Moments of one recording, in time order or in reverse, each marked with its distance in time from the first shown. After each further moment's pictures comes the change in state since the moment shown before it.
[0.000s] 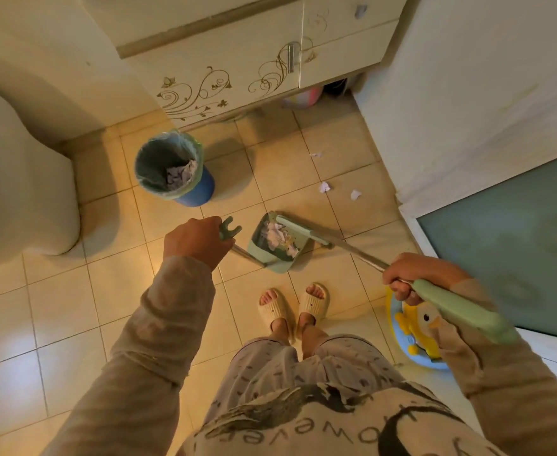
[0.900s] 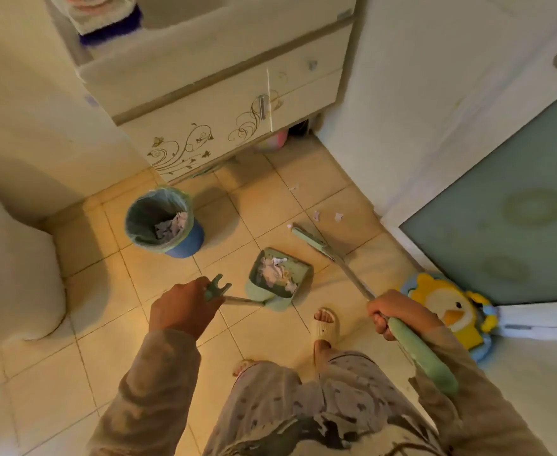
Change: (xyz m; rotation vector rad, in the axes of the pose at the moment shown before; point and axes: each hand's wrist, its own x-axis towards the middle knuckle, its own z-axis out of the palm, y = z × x) left_hand -0.038 -0.078 0.012 -0.046 0.010 0.105; right_hand -0.014 0.029 0.116 0.345 0.247 -0.075
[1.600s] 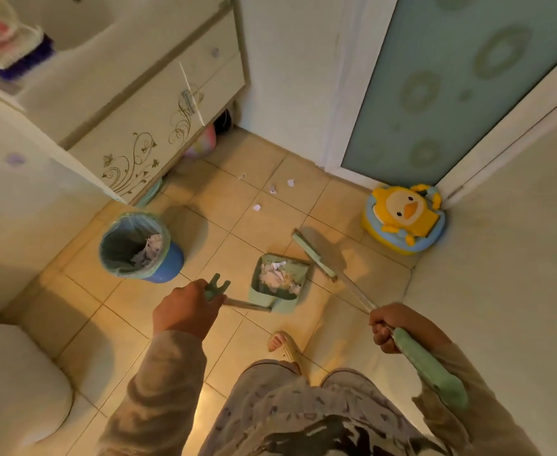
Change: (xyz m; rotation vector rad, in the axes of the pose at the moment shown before) left_hand -0.074 -0.138 0.013 0.119 -0.015 0.347; right_hand -0.123 0.166 0.226 0.874 0.013 0.084
